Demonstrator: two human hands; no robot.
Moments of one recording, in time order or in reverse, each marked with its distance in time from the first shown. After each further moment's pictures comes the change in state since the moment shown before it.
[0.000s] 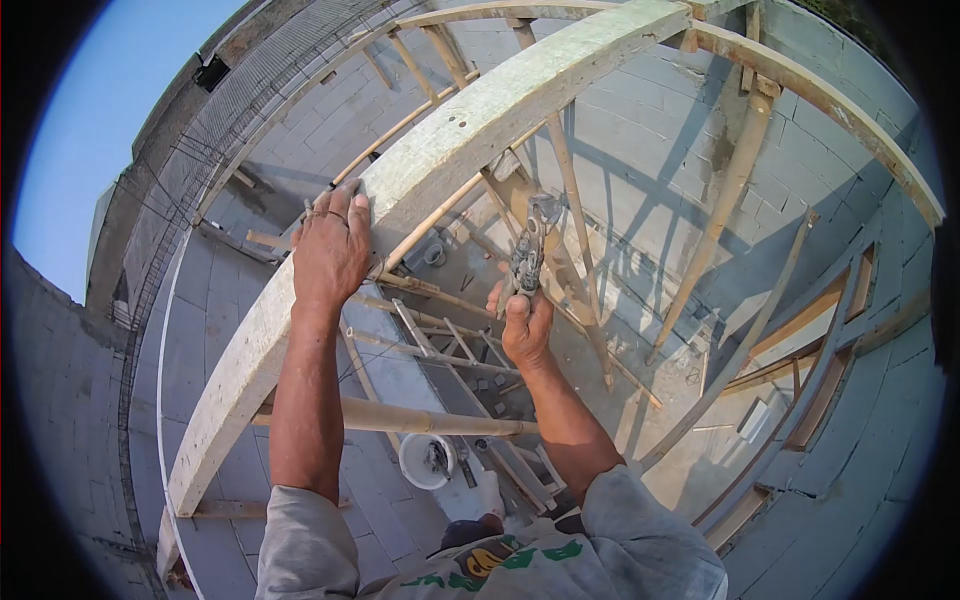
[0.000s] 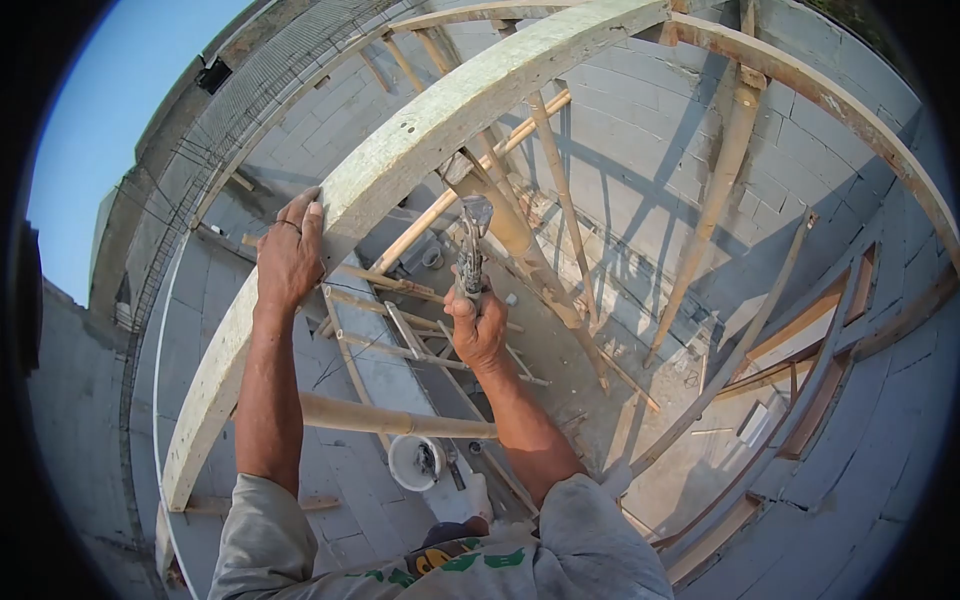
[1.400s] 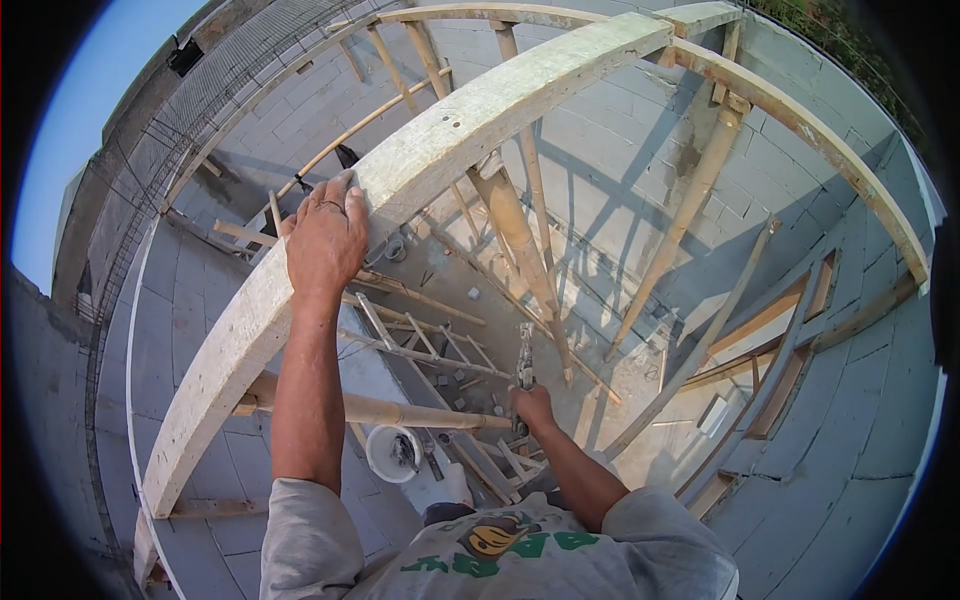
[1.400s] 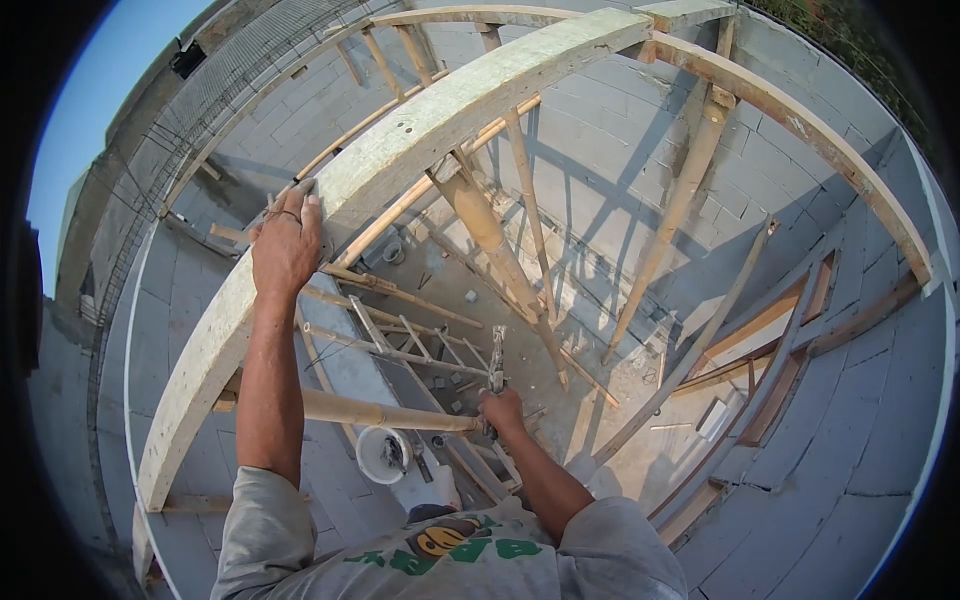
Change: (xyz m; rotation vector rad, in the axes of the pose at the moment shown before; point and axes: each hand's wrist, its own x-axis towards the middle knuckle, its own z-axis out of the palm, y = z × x) left_hand -0.007 0.008 -0.003 0.022 0.029 -0.058; right_hand -0.160 0.014 -0.111 -0.519 -0.056 1.200
